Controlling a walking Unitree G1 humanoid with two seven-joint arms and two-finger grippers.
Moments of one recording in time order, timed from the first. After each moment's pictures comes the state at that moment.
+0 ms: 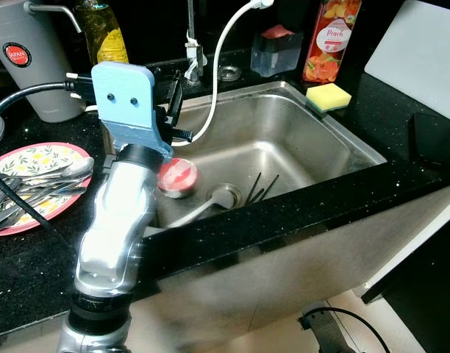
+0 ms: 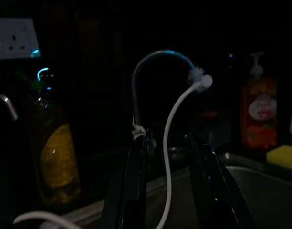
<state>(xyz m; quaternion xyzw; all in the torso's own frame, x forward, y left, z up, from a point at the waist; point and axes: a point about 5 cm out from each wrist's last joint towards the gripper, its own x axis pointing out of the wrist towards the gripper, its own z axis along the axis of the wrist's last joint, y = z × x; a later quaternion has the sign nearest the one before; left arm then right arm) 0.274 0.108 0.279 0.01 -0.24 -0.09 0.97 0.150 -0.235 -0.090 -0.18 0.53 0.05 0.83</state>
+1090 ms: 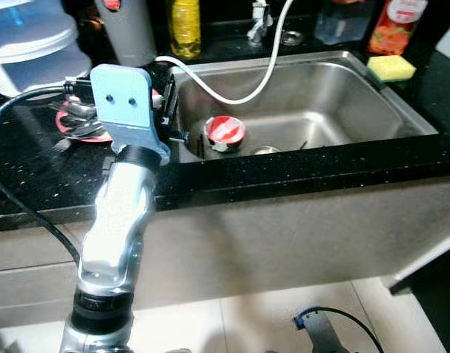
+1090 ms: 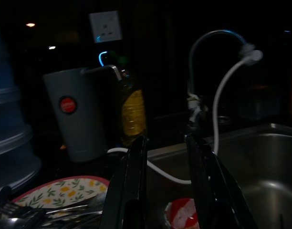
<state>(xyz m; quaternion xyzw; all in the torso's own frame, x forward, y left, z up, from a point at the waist) 0.277 0.108 0.273 0.01 -0.23 -0.08 0.97 0.149 -0.228 -0.092 -0.17 0.53 0.05 0.83</state>
